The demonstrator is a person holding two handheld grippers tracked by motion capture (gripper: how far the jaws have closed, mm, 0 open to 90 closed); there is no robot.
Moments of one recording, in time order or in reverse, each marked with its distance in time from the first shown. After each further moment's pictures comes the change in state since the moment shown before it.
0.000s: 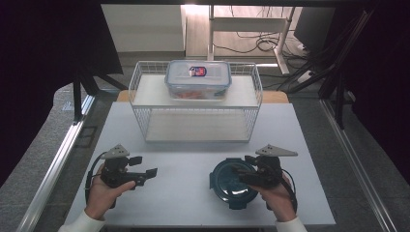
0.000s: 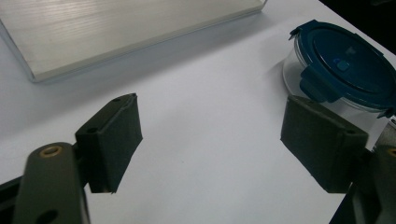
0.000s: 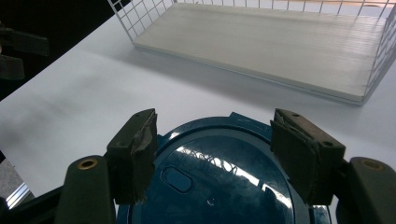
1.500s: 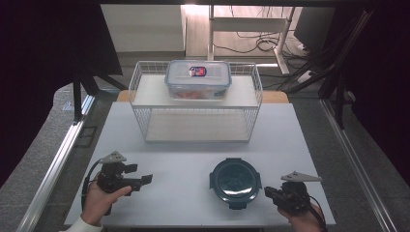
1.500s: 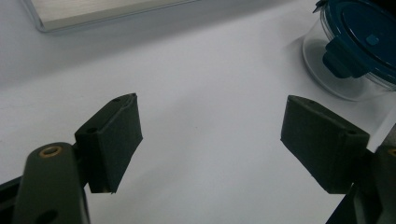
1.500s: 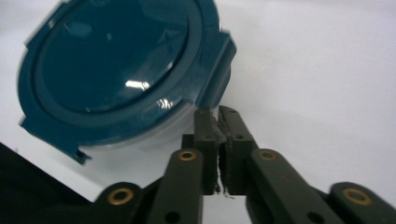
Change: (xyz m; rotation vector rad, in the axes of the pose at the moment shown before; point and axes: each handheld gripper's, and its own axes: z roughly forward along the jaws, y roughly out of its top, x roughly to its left) left arm 0.012 -0.022 0.002 0.070 0.018 -0.059; right arm -0.040 -0.074 -0.044 0.210 -0.149 0.072
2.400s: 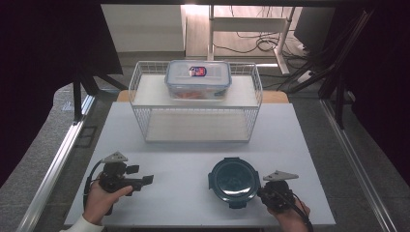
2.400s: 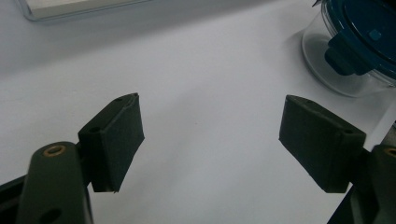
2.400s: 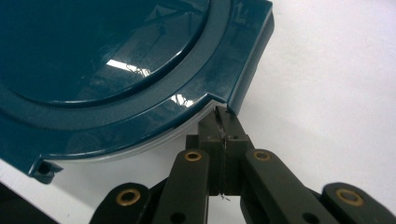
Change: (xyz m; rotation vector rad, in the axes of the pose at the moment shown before) left arm 0.004 -0.002 0.006 0.018 -0.017 -0.009; right arm 0.018 0.004 0.035 0.075 -0.073 -0.111
